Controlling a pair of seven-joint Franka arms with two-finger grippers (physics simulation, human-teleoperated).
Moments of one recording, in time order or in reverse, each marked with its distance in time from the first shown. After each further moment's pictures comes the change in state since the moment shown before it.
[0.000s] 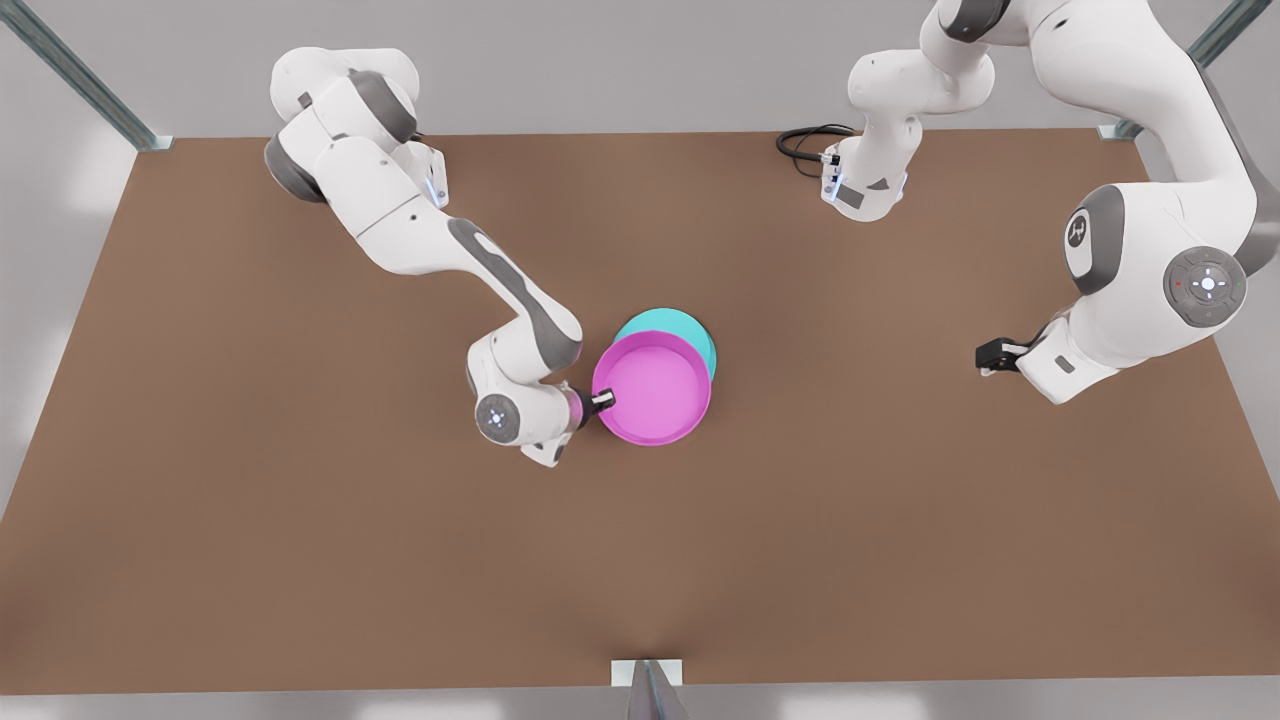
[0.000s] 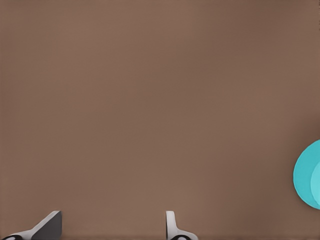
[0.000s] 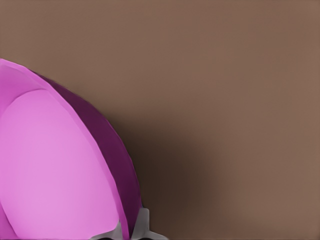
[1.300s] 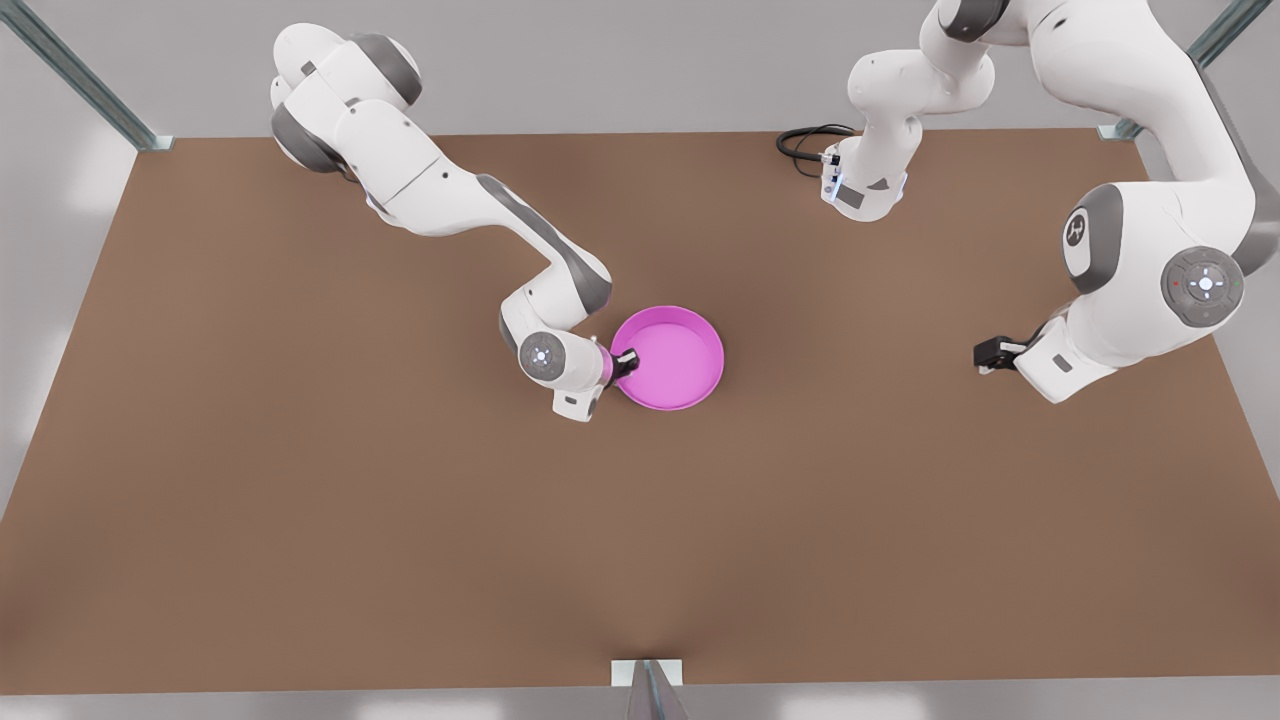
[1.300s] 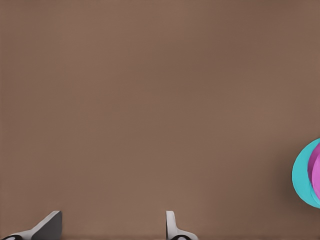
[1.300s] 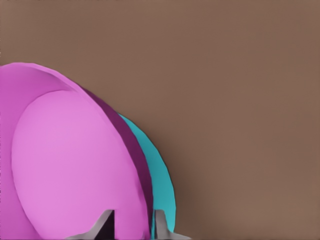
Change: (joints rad) left arm -0.003 -0.001 0.000 0.000 -0.001 -0.009 -0.002; right arm 0.090 -0.117 0.017 -0.178 -0.076 0.148 0.031
